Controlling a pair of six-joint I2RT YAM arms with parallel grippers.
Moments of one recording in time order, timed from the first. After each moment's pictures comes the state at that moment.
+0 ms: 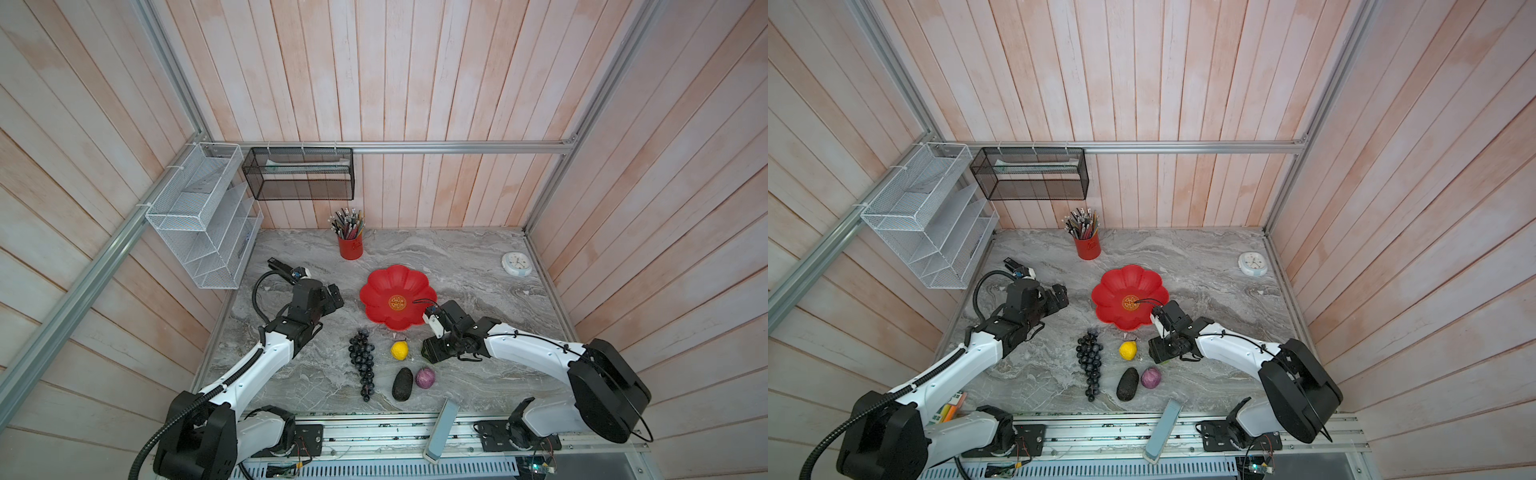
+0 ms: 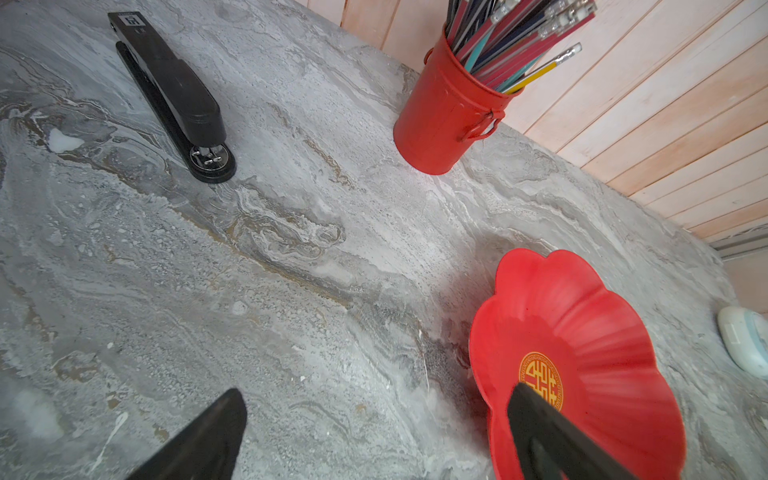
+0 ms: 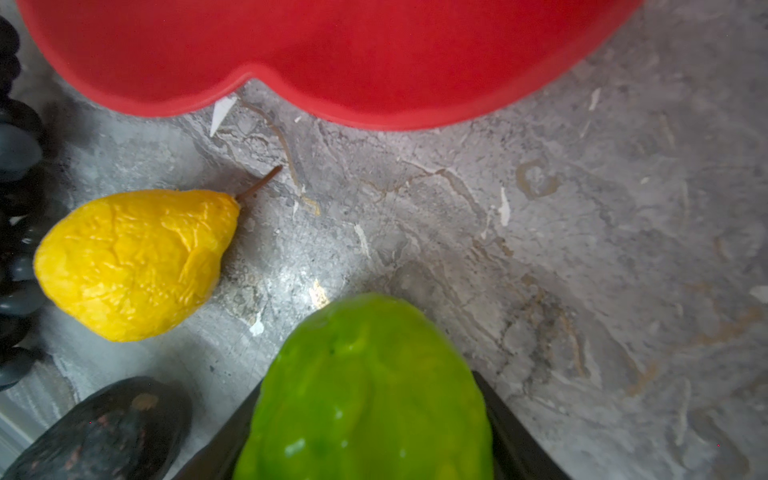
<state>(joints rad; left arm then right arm) -0.32 1.19 0.69 -0.14 -0.18 -0.59 0.71 1.40 0.71 -0.46 -0.12 0.31</state>
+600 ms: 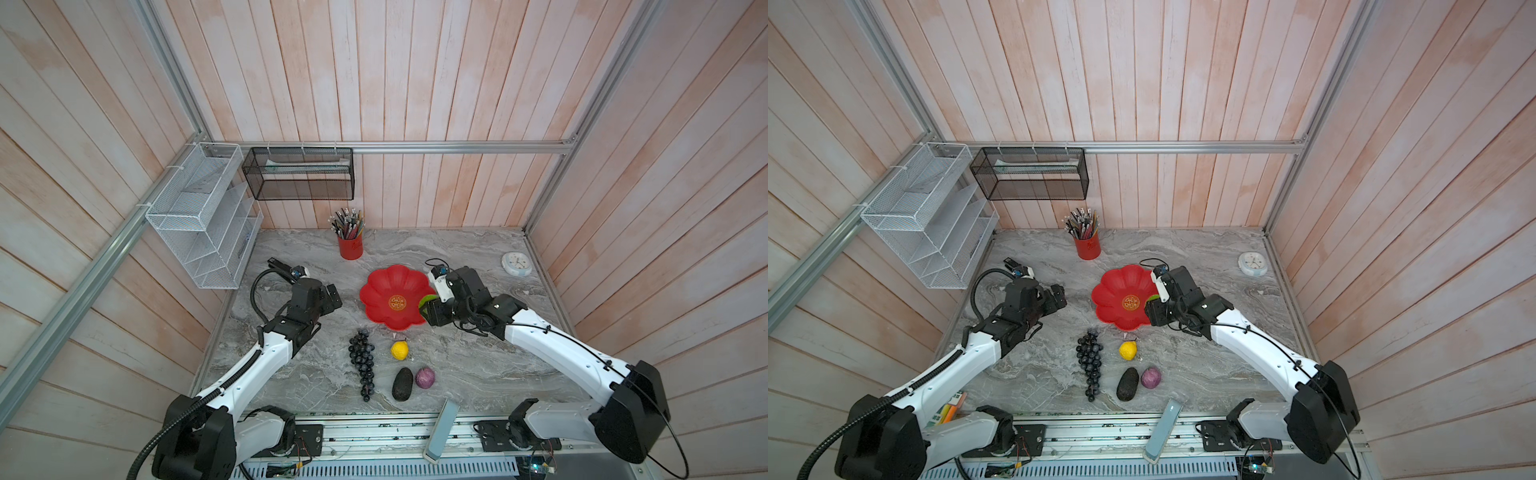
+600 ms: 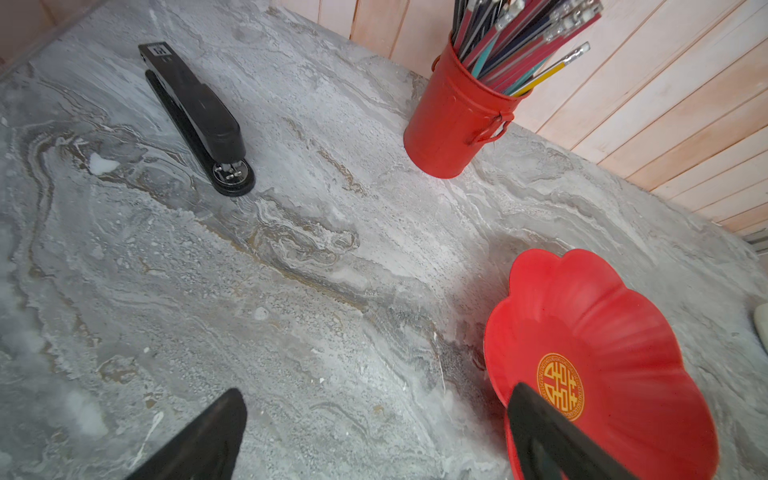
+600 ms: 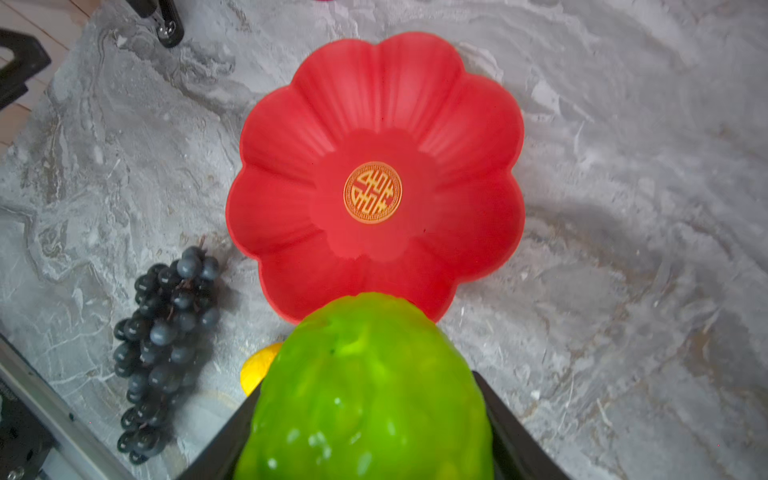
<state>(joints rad) -0.32 1.16 0.71 -0.19 -0.22 -0.54 0.64 1.35 1.04 -0.52 -0.06 0.25</state>
